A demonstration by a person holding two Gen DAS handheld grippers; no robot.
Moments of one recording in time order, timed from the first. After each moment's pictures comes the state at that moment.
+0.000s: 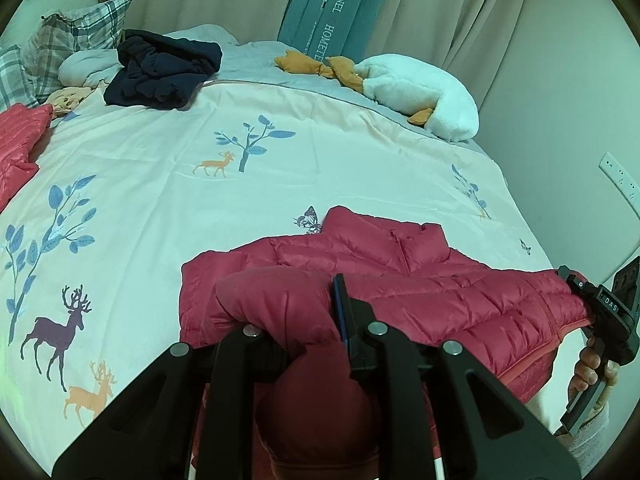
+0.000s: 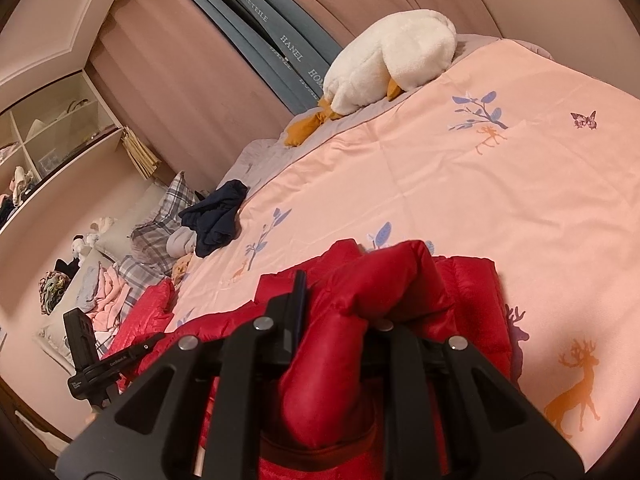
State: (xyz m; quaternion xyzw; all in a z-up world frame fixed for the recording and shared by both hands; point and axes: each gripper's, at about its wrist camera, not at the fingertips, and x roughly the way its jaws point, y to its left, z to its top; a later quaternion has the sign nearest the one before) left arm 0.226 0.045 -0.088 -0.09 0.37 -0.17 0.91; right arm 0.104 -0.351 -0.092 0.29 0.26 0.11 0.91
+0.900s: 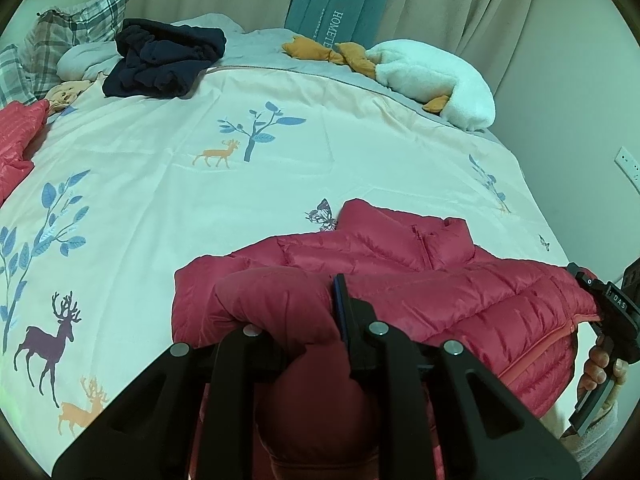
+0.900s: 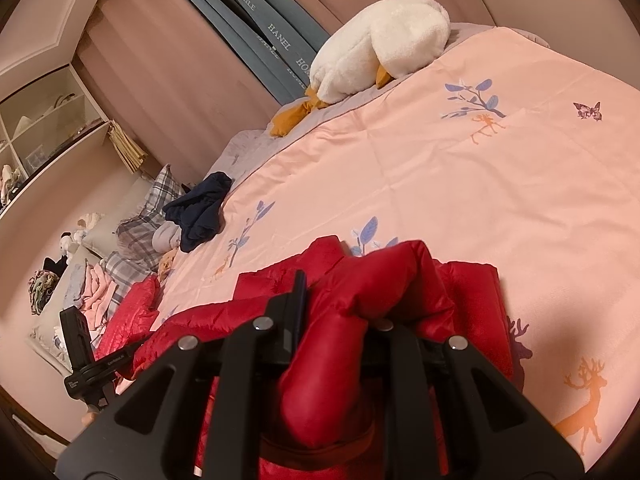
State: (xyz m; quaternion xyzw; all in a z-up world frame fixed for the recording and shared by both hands) left arm 0.253 0.035 -0.109 -0.08 0.39 -0.16 0.90; right arm 0.126 -0.347 -0.108 0.29 0.28 0.09 0.91
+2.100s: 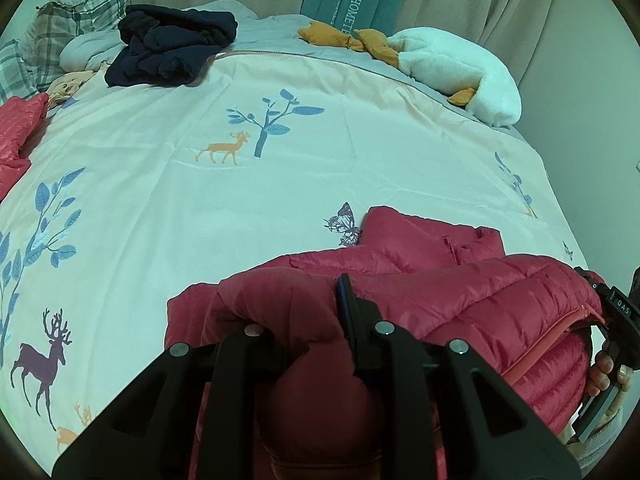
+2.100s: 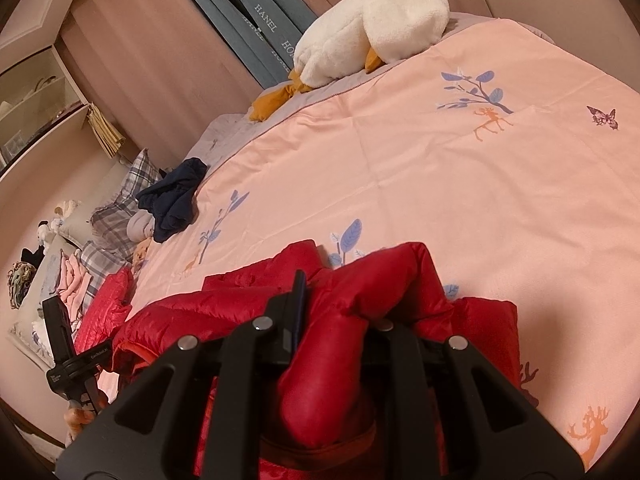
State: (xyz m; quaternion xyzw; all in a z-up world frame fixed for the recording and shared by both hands) left arm 0.295 0.026 -0.123 -0.07 0.42 -0.13 0.90; right arm 0.178 -0.344 -0.125 0.27 0.32 0.07 0.91
